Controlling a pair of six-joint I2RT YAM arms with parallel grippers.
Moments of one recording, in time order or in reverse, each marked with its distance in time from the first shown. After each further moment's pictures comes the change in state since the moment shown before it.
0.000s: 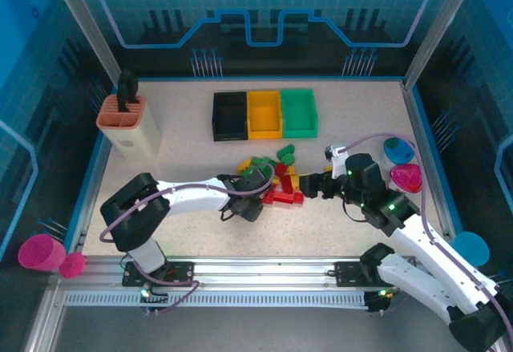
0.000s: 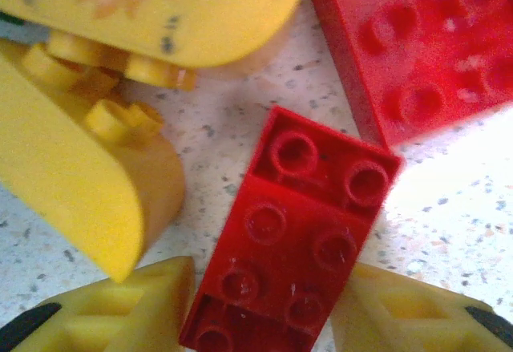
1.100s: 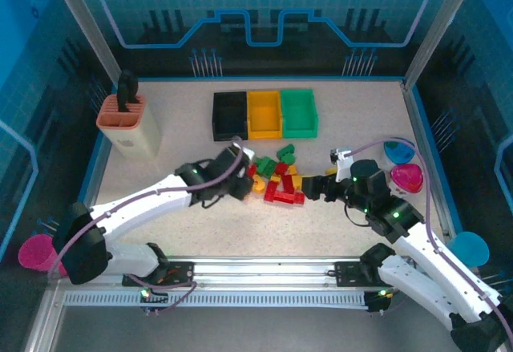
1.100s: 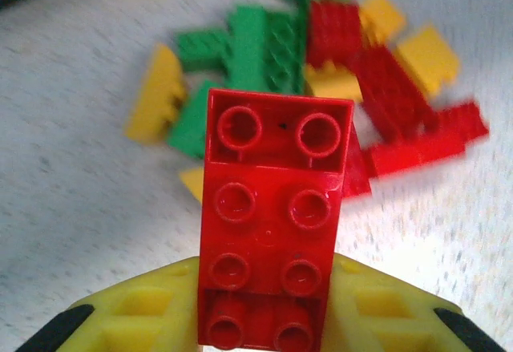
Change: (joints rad) left arm 0.153 -0.369 0.073 -0.078 0.009 0.011; right arm 0.000 -0.069 -0.051 0.026 -0.004 0.051
